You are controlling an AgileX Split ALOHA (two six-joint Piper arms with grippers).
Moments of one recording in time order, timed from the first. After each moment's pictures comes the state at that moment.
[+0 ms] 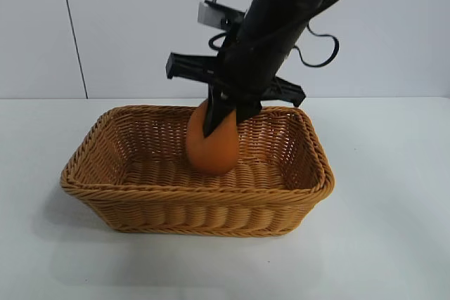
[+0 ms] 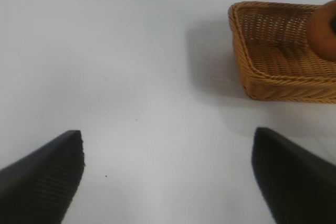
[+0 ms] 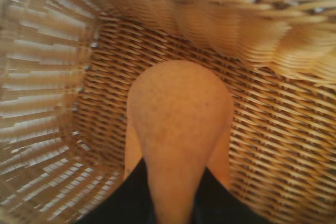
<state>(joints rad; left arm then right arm) 0.00 0.00 -0.50 -0.06 1.07 0.01 0.58 2.07 -1.47 0.30 0.68 0.04</state>
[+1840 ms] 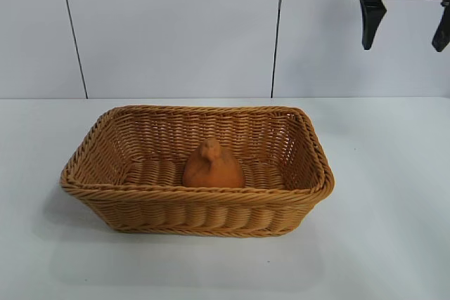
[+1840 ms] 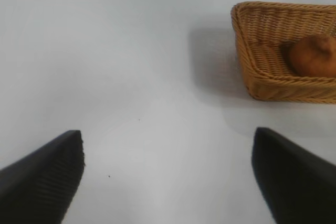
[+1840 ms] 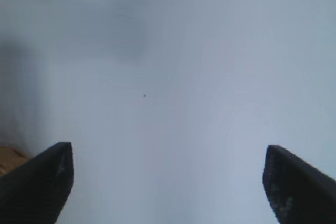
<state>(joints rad) 0.00 0.00 -0.50 -0.06 1.07 0.01 0.08 2.06 -1.92 -0.08 1.22 0.09</state>
